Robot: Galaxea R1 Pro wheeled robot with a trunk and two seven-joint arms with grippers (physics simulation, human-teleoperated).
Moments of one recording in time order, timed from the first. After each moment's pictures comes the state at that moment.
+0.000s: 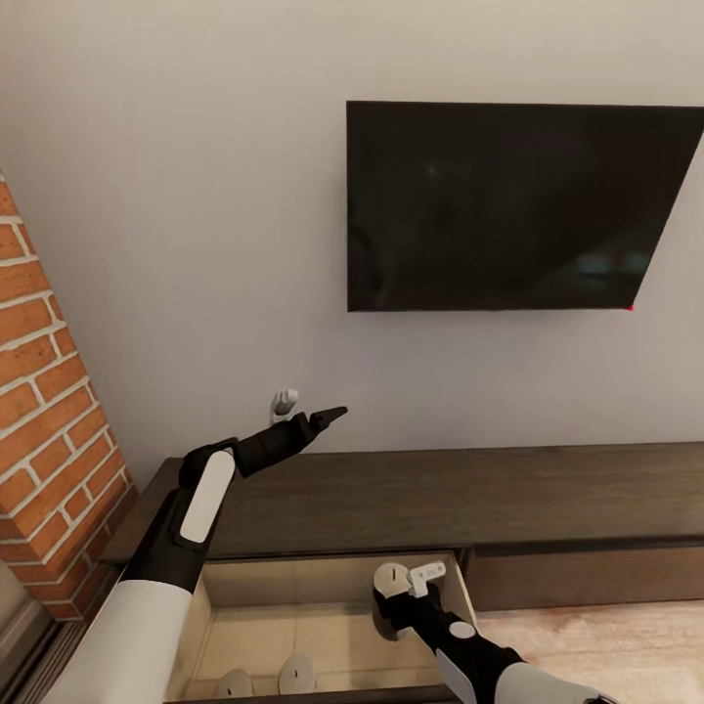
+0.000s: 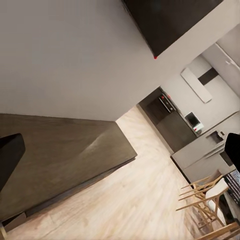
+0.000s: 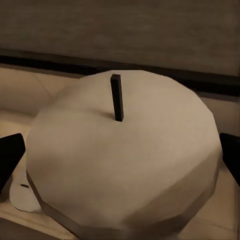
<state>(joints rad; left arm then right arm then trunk) -0.68 -0.07 -0.01 -1.19 0.69 0.80 -0.50 -0.63 0.10 0.62 -0.10 -0.46 -0.27 0.13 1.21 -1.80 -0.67</state>
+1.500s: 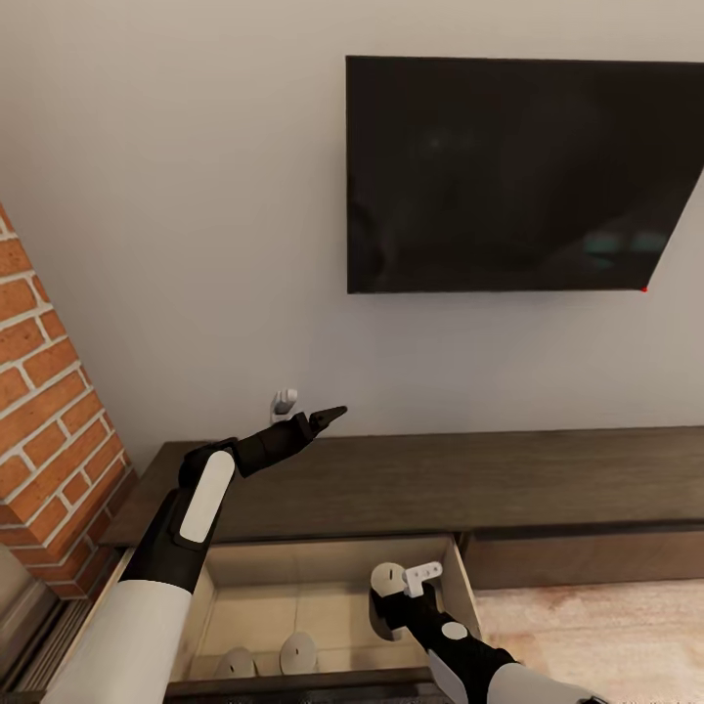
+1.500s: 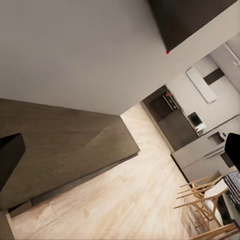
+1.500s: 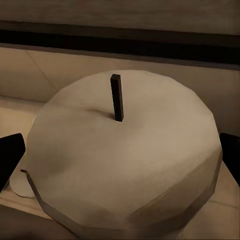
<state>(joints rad) -0.68 -0.07 -0.01 -1.20 0.69 0.80 -0.50 -0.63 0.13 0.62 -0.10 -0.47 -0.27 0.09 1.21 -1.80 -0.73</state>
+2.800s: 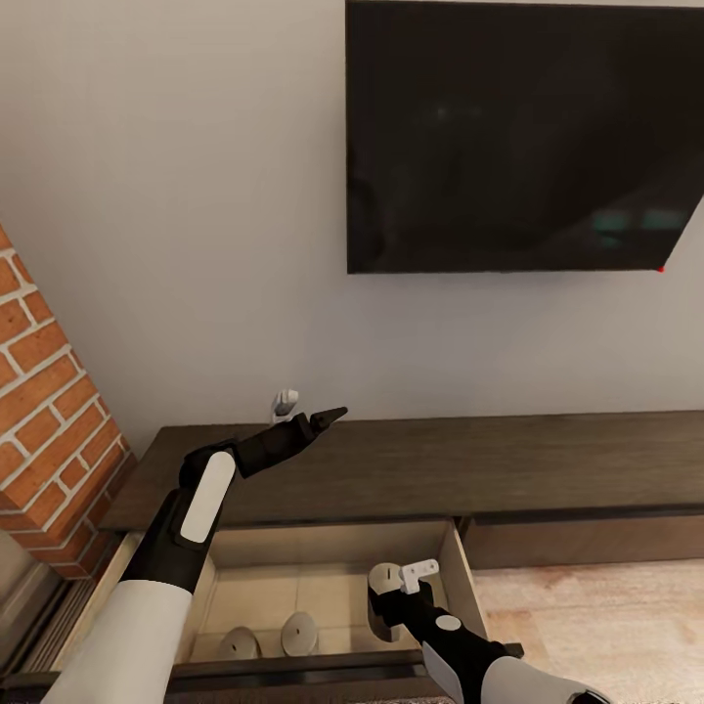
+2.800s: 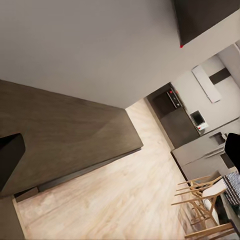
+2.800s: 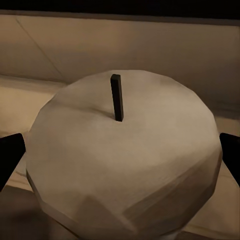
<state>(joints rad) -0.68 -0.07 -0.01 -1.19 0.69 0.80 -0.50 -0.65 0.14 0.62 -0.11 -0.47 -0.21 0.06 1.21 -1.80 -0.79</state>
